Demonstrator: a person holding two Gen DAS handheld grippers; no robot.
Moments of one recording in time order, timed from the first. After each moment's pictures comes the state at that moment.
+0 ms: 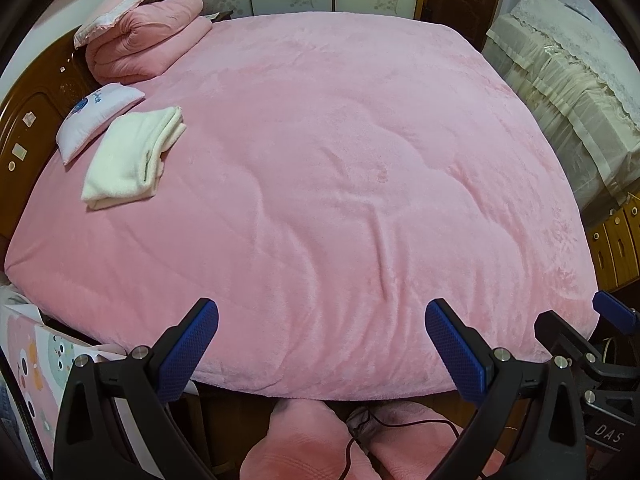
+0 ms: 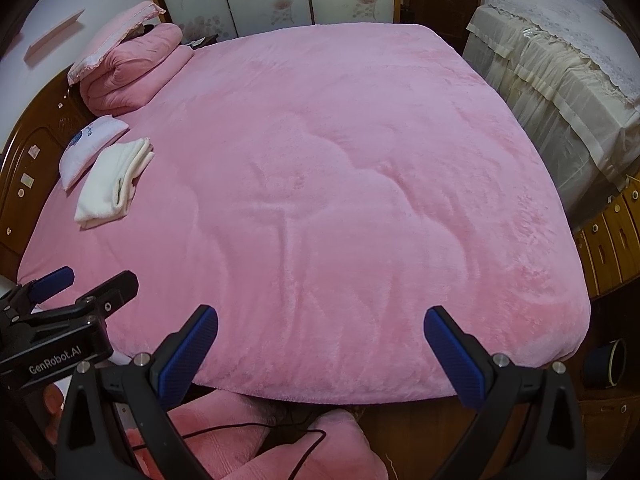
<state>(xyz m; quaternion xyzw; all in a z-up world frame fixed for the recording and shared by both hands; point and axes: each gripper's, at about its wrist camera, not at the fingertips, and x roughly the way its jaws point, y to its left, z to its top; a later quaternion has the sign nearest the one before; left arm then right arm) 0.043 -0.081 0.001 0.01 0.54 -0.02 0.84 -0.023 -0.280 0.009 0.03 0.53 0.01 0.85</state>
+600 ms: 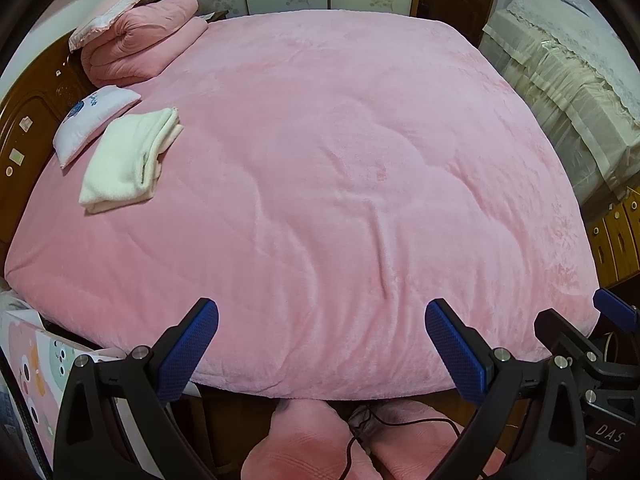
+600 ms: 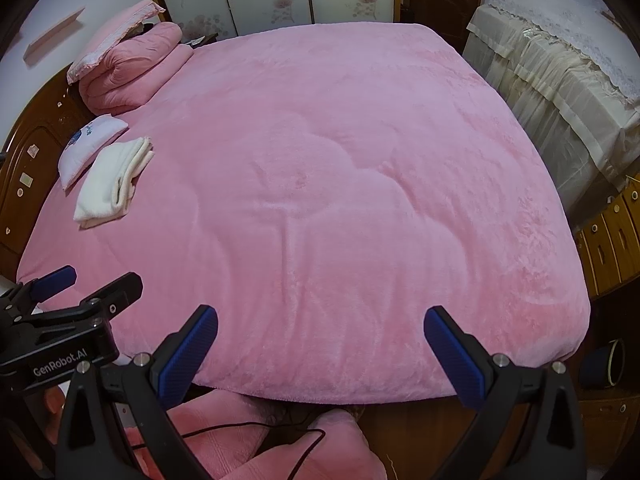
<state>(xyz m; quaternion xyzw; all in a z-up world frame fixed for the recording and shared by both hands) 0.049 -0.083 -0.001 0.01 0.55 -0.02 0.84 -0.022 -0.274 0.007 0.04 0.53 0.00 0.85</state>
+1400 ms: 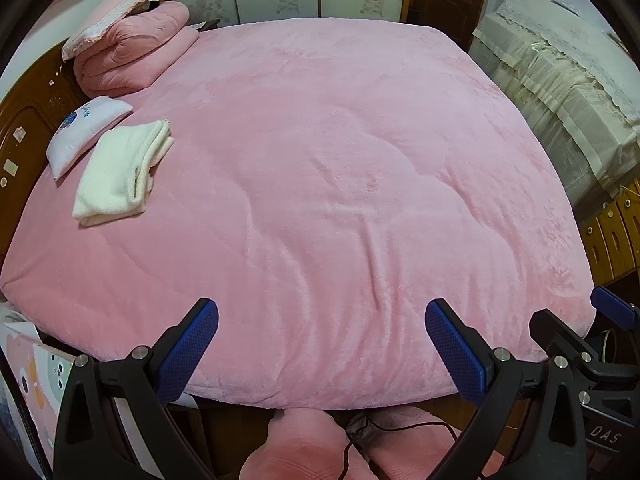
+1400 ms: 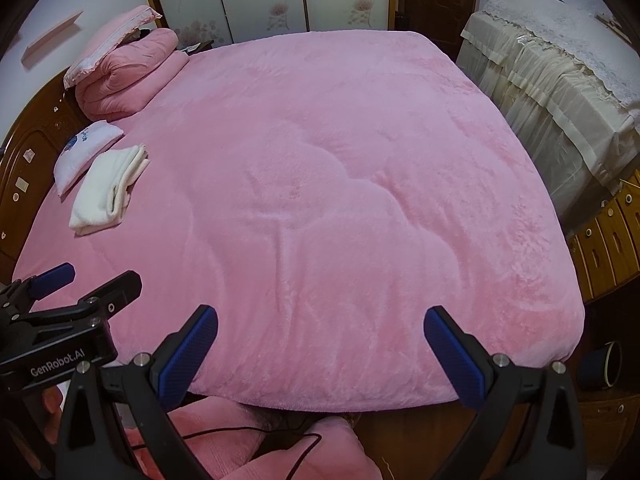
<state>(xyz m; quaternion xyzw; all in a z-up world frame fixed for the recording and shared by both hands) 0.055 -0.083 0.000 0.02 0.53 -0.04 0.85 -0.020 -0.277 0.013 0.03 0.52 -0.01 0.85</state>
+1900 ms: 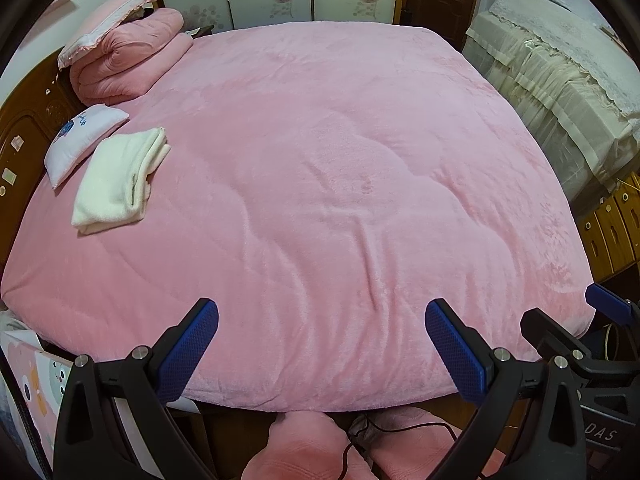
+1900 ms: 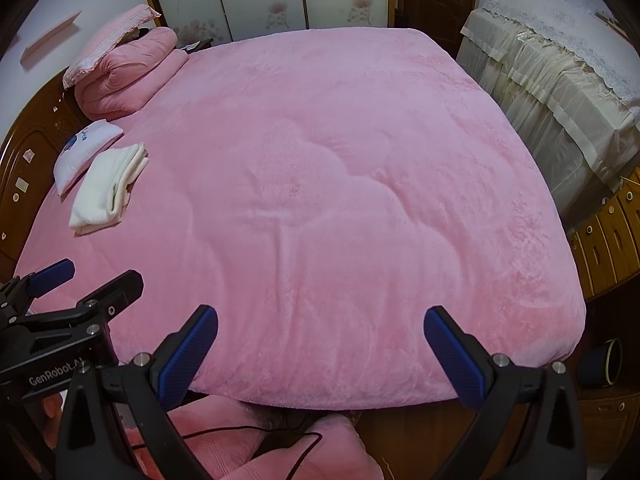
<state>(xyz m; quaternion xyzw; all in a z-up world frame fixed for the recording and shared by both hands) 0.052 -0.088 0.002 0.03 0.52 -0.05 0.85 -0.019 -0.280 0.013 0.03 0.53 -0.01 0.85</state>
